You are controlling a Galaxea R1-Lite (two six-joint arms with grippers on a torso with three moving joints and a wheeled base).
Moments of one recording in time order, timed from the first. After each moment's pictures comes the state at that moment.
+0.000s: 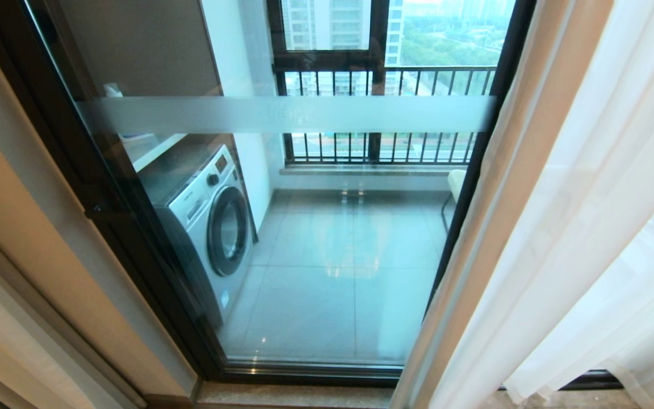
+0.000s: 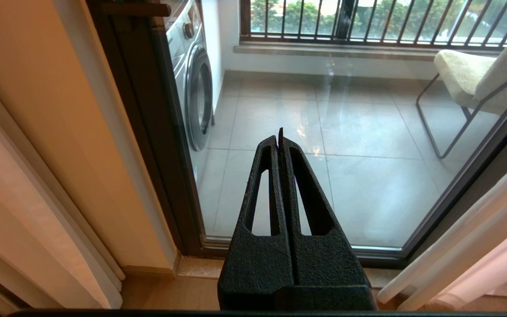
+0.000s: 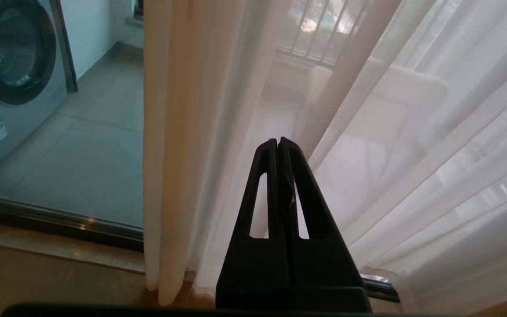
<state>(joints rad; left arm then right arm) 0.00 0.00 0.00 -0.01 0.00 -0.03 -0.01 0.06 0.00 -0.08 0.03 -0.26</state>
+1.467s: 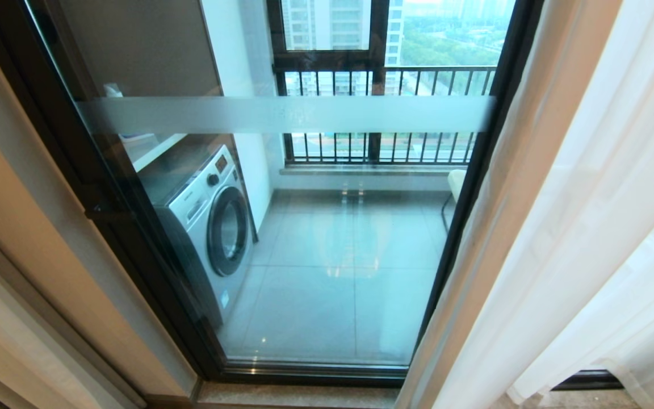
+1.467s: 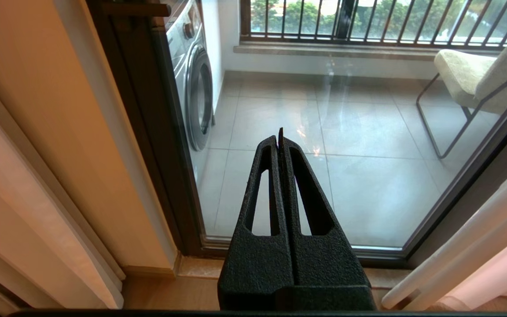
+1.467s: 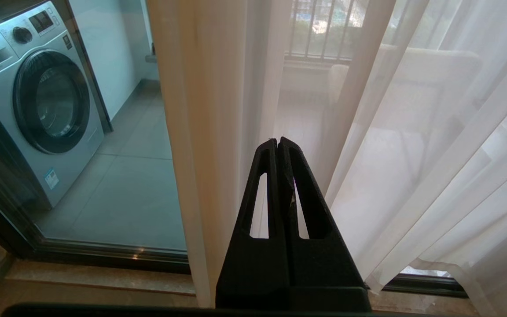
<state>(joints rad) 0.00 0.00 0.00 -0.01 0.00 -0.03 -0.01 0.00 0.00 -0.06 0.02 -0.05</state>
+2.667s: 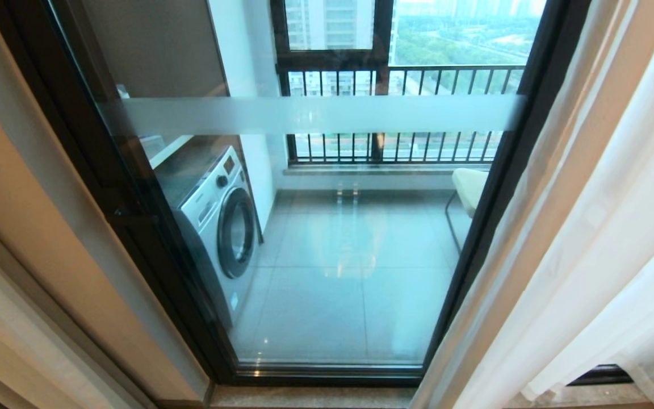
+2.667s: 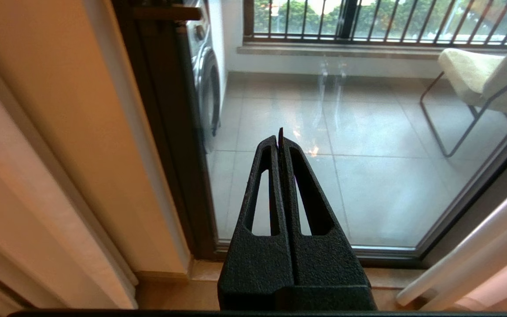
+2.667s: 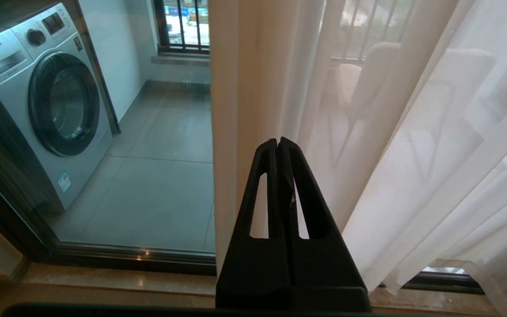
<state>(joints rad) 0.00 0.00 0.00 -0.01 0.00 -0.03 -0.01 0.00 0.00 -0.06 0.02 -0.05</state>
